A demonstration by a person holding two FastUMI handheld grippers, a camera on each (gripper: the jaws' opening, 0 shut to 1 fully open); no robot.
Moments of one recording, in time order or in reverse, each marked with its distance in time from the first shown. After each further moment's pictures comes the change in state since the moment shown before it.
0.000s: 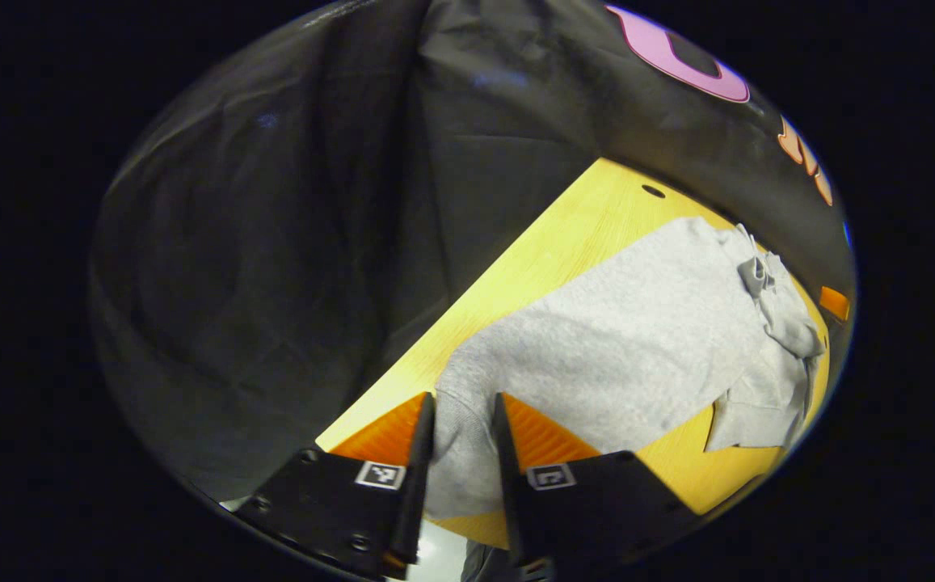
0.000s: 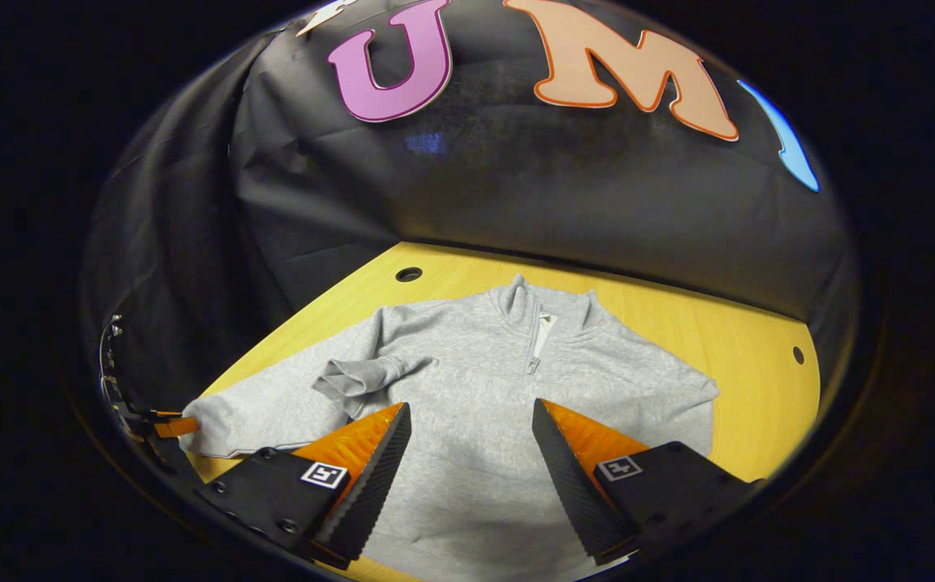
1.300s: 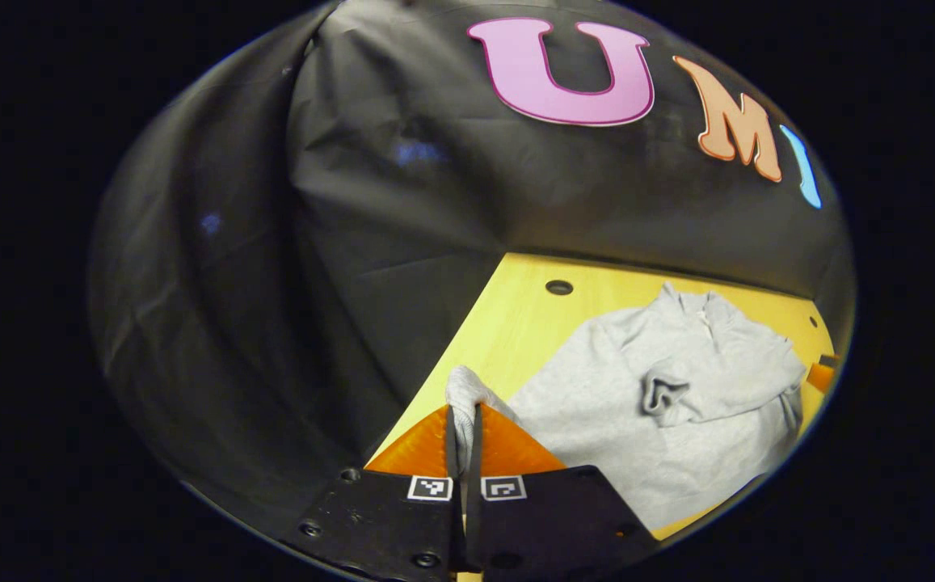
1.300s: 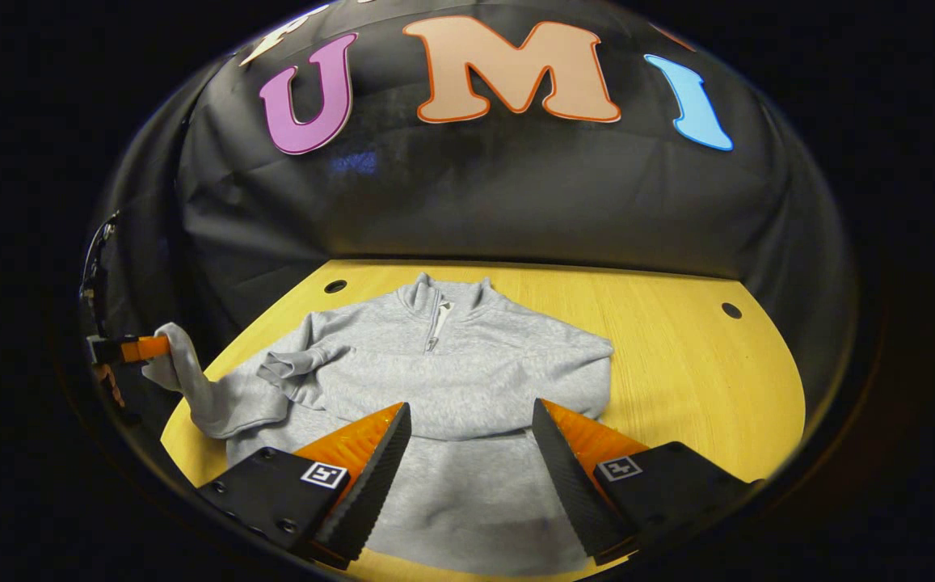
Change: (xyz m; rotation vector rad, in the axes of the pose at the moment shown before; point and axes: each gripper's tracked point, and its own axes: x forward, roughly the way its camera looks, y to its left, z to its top) left arm -0.028 -0.162 0.177 0.242 -0.316 -0.137; right arm -0.067 -0.094 -0.033 0.129 -0.034 -0.198
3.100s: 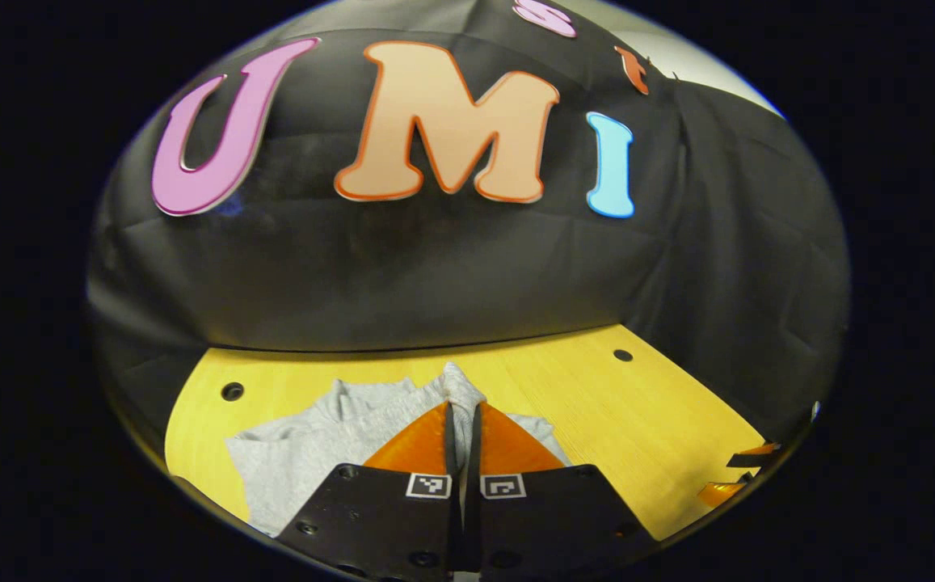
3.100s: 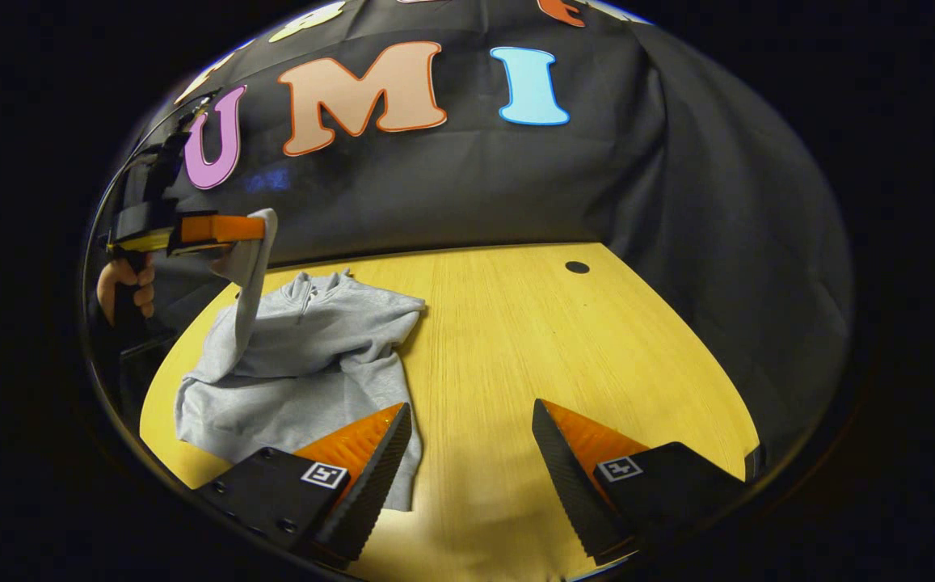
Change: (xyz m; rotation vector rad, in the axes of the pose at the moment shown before) left arm -0.043 -0.436 0.067 0.180 -0.107 -0.725; right arm -0.129 -0.195 -0.056 0.133 -0.007 -0.272
